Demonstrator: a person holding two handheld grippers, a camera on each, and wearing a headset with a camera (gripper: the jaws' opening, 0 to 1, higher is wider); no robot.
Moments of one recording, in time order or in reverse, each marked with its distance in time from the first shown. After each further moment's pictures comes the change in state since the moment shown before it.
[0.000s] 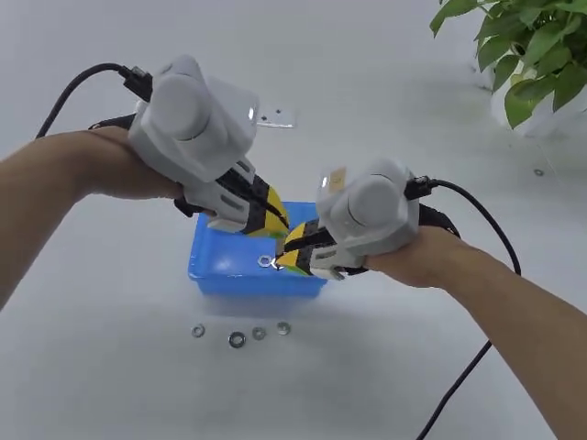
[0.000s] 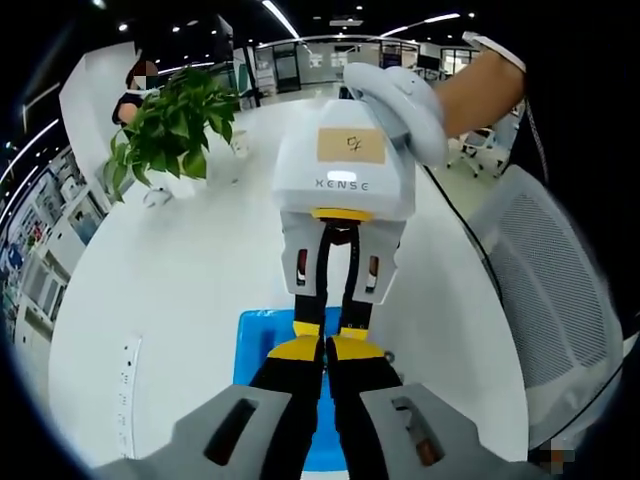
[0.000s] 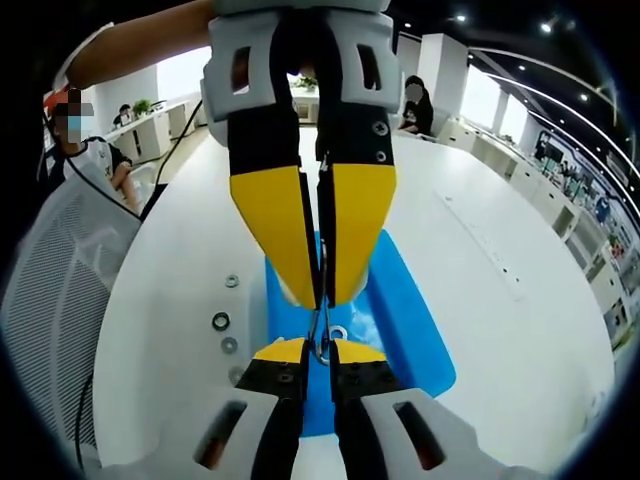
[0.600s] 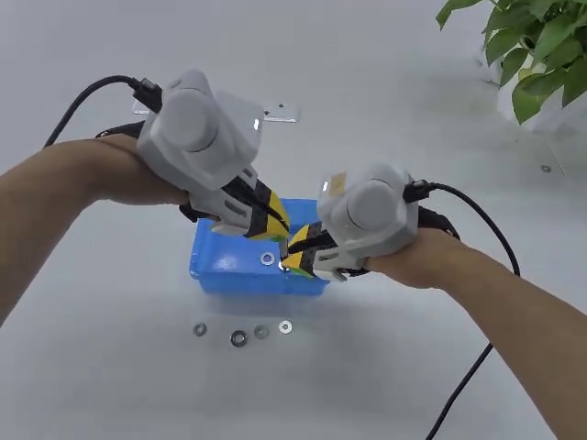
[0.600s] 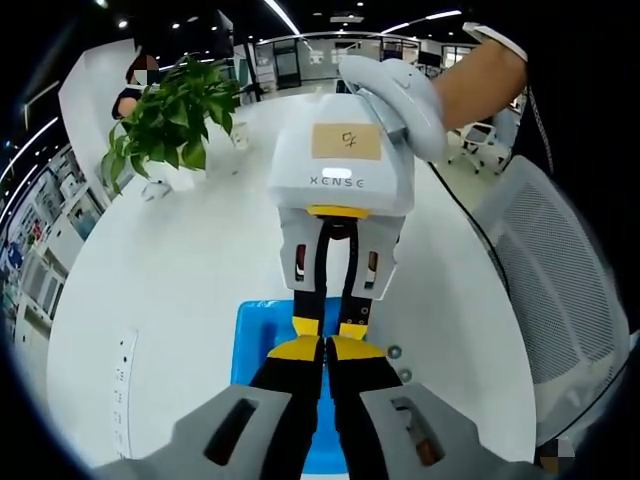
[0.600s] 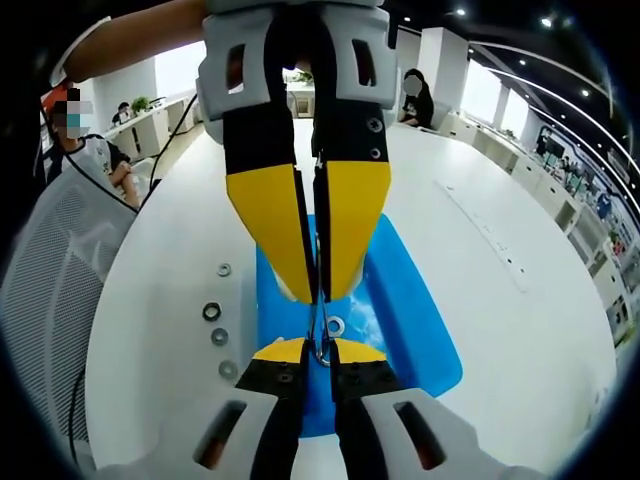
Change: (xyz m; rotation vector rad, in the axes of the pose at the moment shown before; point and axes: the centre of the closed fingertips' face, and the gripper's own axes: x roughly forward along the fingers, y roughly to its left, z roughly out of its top) left arm 0.009 0.003 -0.010 0.000 0.013 0.001; right arm 0.008 -0.003 -0.010 0.006 0.019 0.004
